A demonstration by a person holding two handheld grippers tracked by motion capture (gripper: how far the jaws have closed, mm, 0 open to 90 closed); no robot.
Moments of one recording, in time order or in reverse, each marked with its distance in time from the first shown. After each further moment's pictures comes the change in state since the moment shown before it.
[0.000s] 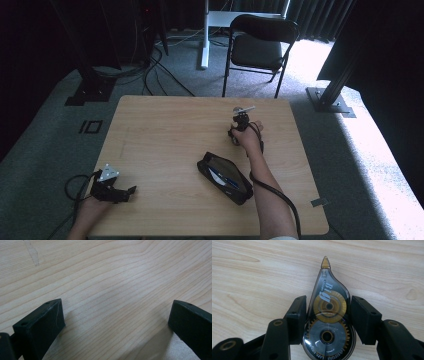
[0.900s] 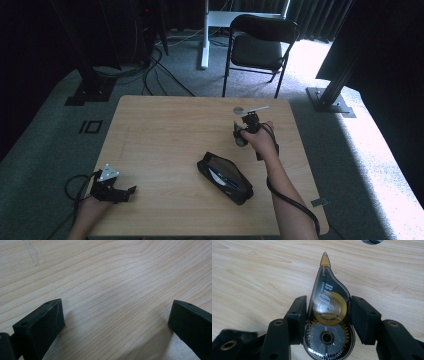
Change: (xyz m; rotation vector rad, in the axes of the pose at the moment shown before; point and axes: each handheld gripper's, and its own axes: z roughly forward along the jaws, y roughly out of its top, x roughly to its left) left arm 0.000 0.000 0.000 0.000 -0.001 -0.001; right arm -0.010 -0.016 -0.062 -0.067 0.125 -0.052
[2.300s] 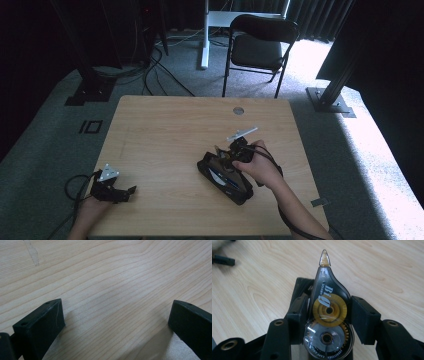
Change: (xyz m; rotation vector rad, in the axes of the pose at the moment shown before) left arm 0.000 0.000 0.000 -0.002 0.001 0.001; right arm 0.079 -0.061 -0.066 0.013 0.214 -0.349
